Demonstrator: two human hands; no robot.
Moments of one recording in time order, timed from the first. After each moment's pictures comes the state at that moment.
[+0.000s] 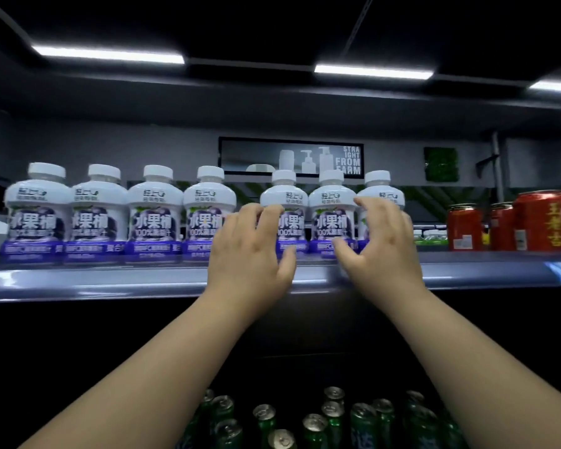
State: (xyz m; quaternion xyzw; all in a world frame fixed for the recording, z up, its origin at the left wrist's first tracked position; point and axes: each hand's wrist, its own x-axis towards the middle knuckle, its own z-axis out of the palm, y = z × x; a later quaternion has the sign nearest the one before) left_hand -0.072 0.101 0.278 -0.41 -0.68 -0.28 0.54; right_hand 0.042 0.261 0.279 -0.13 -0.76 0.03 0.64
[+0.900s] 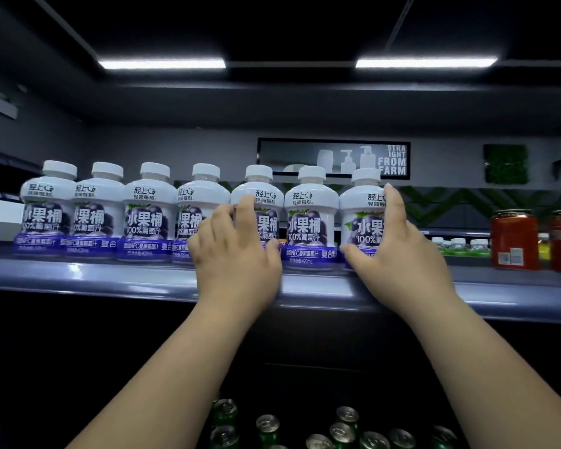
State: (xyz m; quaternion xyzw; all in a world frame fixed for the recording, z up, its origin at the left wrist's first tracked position) left_hand -0.071 0.130 0.279 -0.20 -0.76 -0.32 0.53; right_hand 0.043 0.303 0.294 -0.17 -0.84 0.06 0.51
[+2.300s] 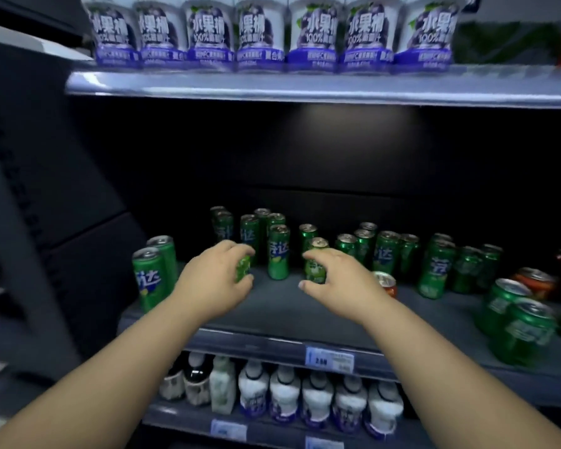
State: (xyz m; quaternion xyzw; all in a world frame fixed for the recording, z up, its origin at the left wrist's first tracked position) left_hand -0.027 -0.043 0.031 -0.33 -0.92 -0.14 0.17; right_hand 0.065 0.181 0.031 -0.05 -0.97 0.17 0.14
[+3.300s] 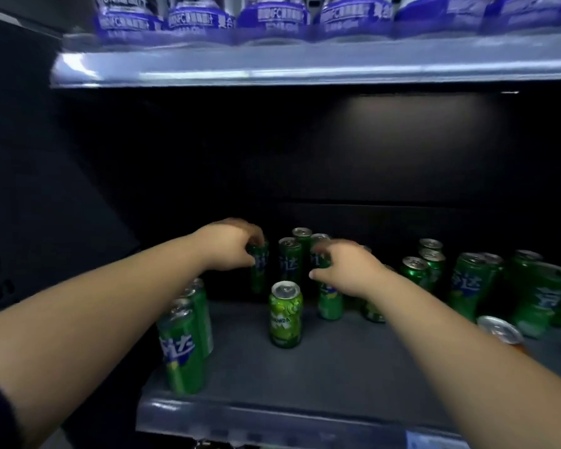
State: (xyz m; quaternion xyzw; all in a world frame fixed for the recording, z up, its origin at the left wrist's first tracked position) left_hand -0.279 -0.052 0.083 -0.42 -0.91 0.01 0.05; right_hand -0.136 0.150 0.051 -0.10 -0.98 0.16 0.09
